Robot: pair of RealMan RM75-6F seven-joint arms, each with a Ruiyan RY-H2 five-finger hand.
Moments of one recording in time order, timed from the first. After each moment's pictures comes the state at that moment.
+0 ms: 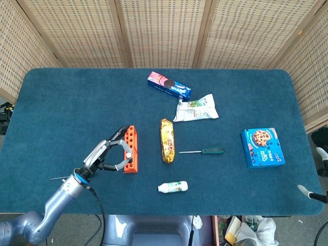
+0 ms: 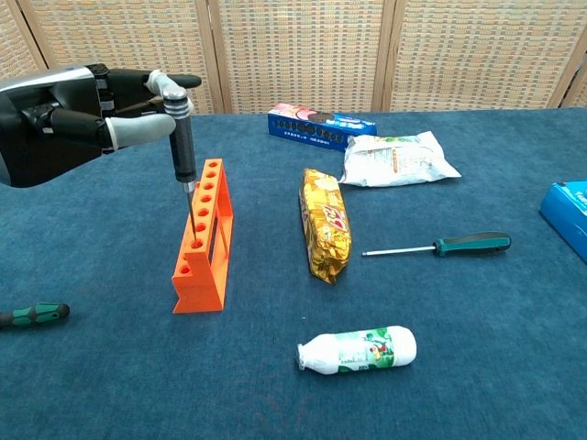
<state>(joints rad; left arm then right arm) -0.59 -1.35 -0.12 -1.76 1.47 1.07 -0.86 0.00 -0.96 0.10 -1.66 -1.40 1.48 0.20</state>
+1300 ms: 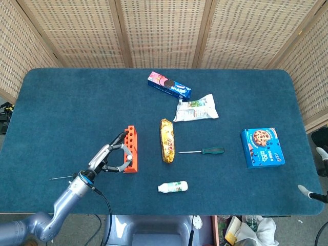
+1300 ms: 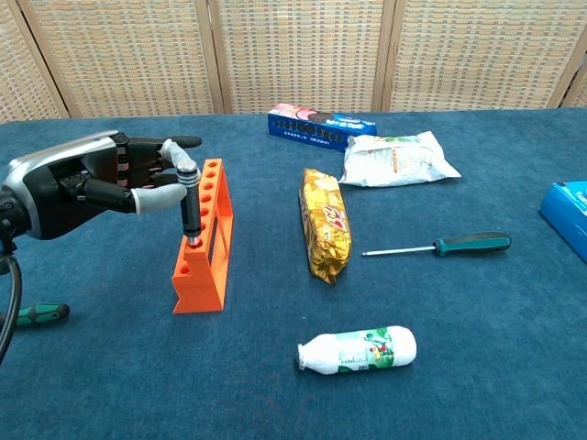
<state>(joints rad) -0.57 -1.49 -0.10 -1.59 1.44 1.04 -0.82 0.00 -0.96 0.10 -1.66 -1.40 1.47 0.21</state>
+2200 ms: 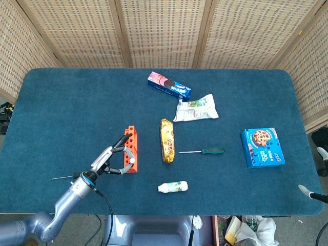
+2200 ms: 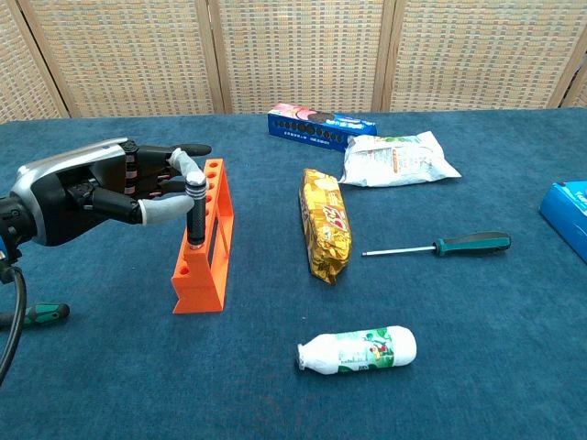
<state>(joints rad) -0.58 -1.48 -0.09 -1.59 1.47 1.02 -0.81 0.00 -0.96 0.10 -1.66 -1.40 1.47 0.22</state>
